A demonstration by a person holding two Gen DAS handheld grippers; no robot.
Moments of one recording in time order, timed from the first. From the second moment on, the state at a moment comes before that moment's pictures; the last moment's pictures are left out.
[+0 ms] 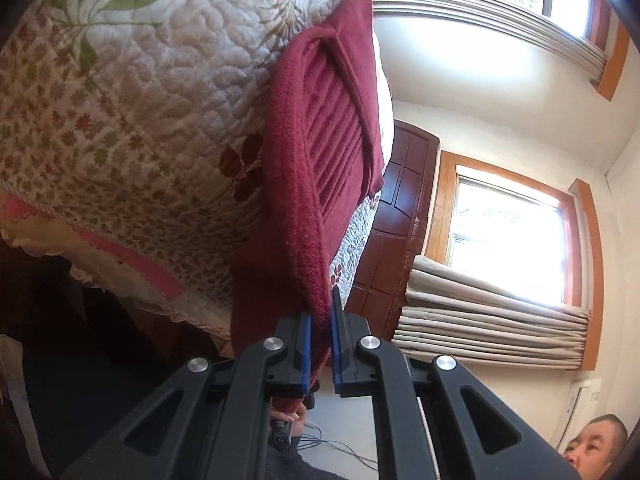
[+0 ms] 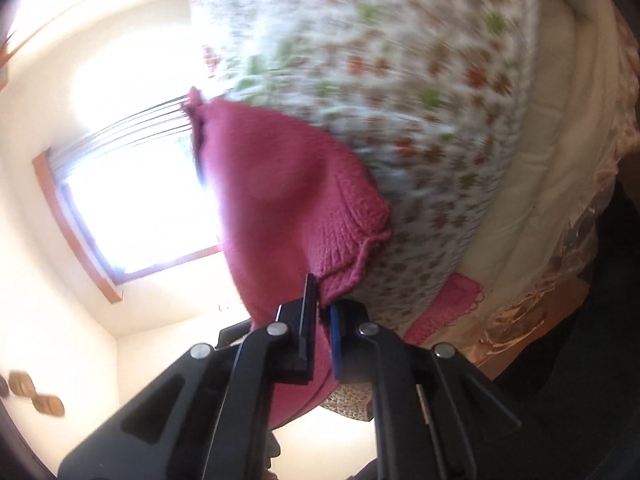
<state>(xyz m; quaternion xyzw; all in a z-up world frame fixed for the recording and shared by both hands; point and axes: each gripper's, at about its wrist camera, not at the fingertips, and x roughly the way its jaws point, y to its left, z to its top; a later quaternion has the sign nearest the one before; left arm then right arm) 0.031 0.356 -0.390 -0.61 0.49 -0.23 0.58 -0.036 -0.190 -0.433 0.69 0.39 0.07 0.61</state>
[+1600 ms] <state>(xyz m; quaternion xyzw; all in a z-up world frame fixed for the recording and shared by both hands) 0.220 0.398 -0.438 -0.78 0.32 -0.13 0.52 0.302 -0.175 -0.290 0.46 0.50 0.13 0.72</state>
